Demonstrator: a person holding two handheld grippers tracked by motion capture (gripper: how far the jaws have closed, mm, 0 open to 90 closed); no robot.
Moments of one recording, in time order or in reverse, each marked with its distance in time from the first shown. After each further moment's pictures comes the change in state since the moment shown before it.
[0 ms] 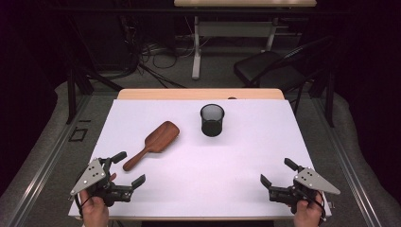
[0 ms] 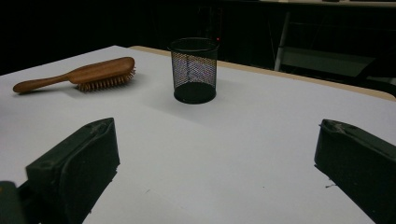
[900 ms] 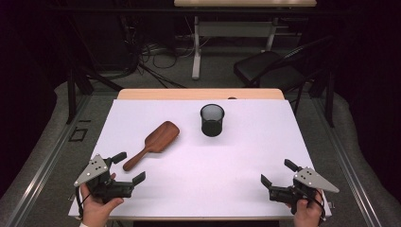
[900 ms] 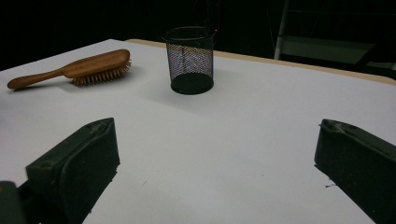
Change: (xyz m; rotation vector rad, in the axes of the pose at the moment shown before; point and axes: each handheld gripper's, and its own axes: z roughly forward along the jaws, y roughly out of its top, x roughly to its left) left arm 0.008 0.001 0.004 0.099 0.033 -0.101; right arm -0.004 -0.005 0.002 0.028 -0.007 0.033
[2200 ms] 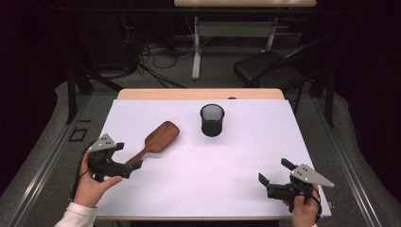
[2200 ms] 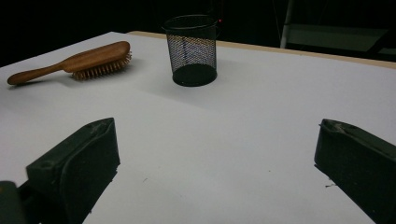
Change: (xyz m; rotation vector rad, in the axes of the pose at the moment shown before) left arm 0.043 0.037 0.026 0.359 0.050 0.005; right arm -0.004 -0.003 0.012 0.044 0.020 0.021
